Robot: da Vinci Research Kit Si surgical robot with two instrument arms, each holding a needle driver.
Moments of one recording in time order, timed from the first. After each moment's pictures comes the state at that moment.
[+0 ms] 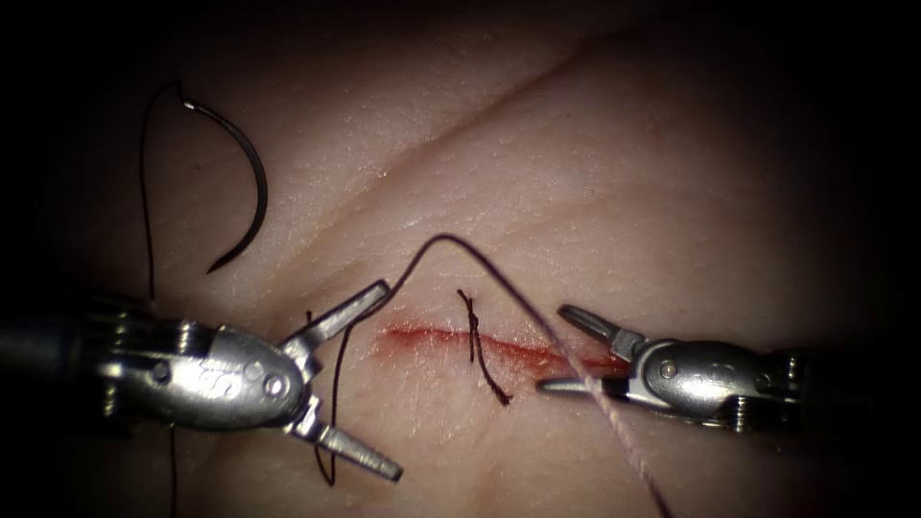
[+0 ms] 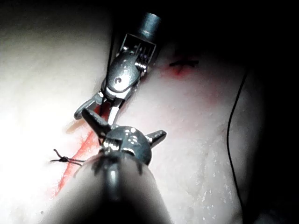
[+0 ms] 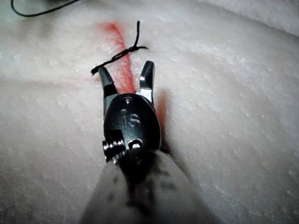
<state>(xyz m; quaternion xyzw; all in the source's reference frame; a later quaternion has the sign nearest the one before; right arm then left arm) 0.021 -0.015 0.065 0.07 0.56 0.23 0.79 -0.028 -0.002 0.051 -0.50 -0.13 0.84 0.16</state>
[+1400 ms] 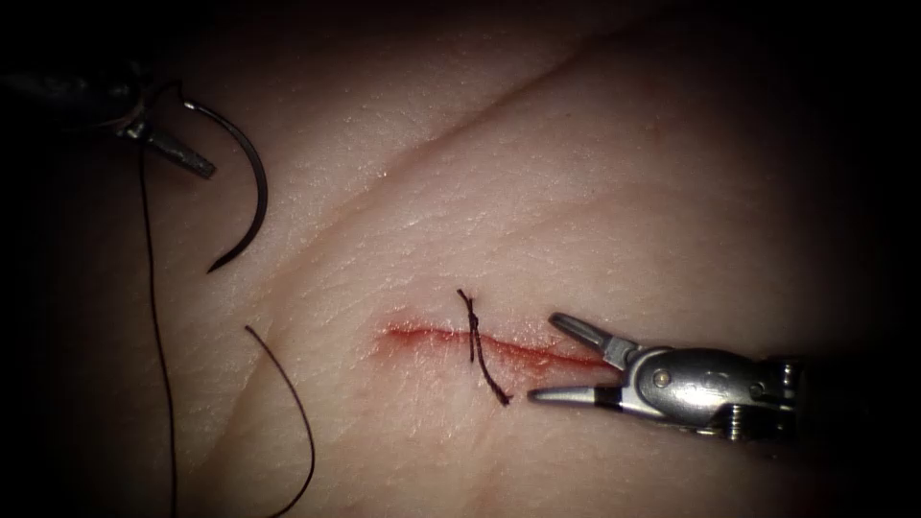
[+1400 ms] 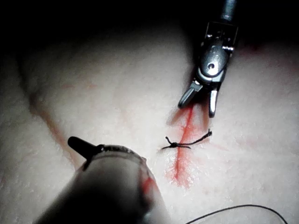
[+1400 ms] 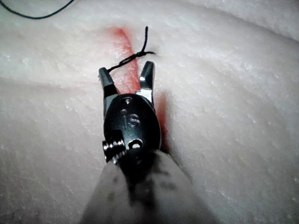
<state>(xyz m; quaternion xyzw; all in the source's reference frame) 0.021 -0.015 0.065 0.08 0.56 0.22 0.79 -0.017 0.011 0.055 -0.41 0.04 0.91 0.08</state>
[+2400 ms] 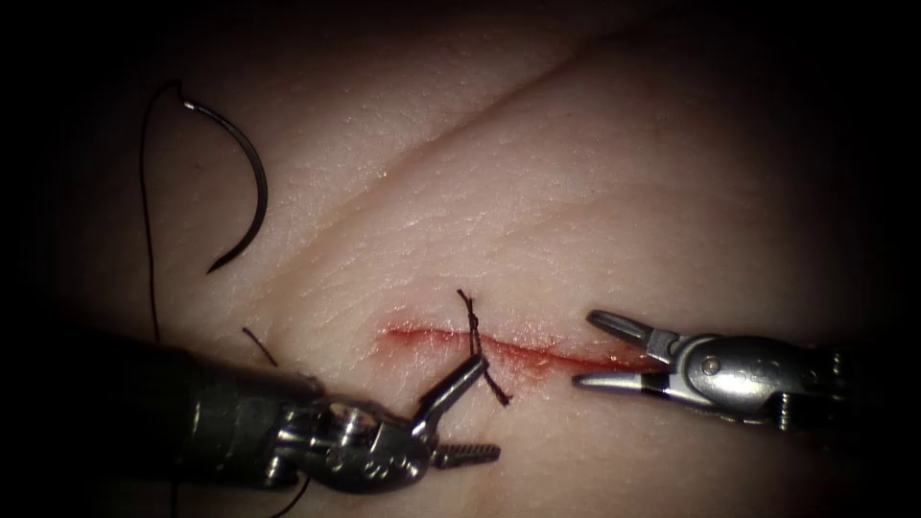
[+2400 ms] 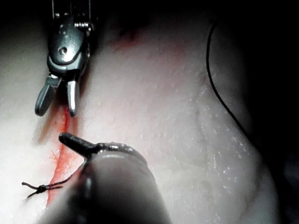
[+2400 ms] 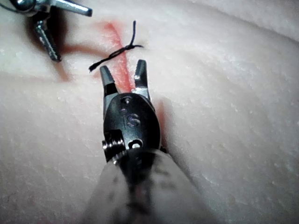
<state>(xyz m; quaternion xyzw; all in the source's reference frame) 0.019 -0.013 0.063 0.08 0.58 0.22 0.78 -0.037 -0.008 0.063 -0.43 0.25 0.87 0.02</state>
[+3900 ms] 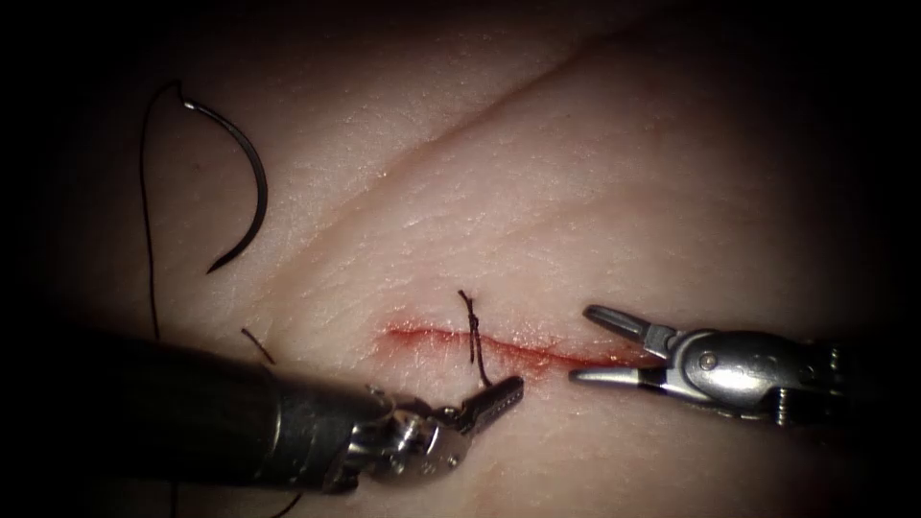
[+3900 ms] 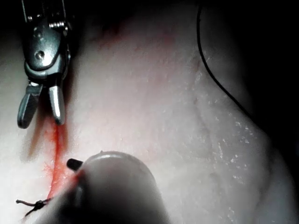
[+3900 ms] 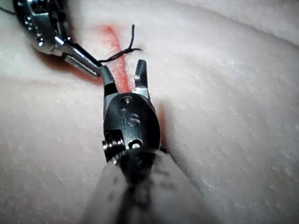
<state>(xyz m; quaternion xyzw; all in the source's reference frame) 0.019 -0.013 0.063 0.08 0.58 0.22 0.78 -0.038 -0.008 0.067 -0.35 0.30 0.88 -0.07</state>
